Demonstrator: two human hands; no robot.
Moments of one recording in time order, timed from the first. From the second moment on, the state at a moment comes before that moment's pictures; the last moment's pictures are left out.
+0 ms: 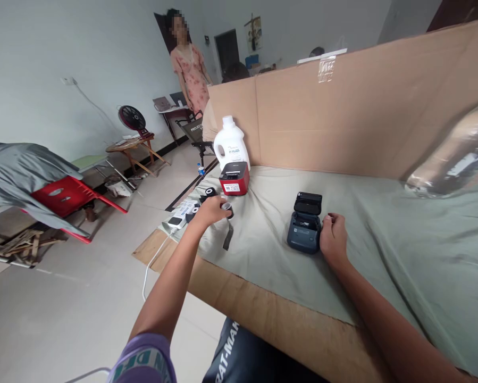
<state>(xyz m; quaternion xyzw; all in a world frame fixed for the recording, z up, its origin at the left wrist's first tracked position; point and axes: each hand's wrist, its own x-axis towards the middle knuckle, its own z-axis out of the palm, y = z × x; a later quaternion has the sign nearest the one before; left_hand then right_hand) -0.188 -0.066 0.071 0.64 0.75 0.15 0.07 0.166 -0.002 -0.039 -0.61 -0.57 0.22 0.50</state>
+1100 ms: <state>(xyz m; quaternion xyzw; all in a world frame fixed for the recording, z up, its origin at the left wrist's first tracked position) -0.150 -0.043 0.078 0.59 0.54 0.56 0.20 0.166 -0.006 0.015 -0.48 -0.65 0.25 0.53</state>
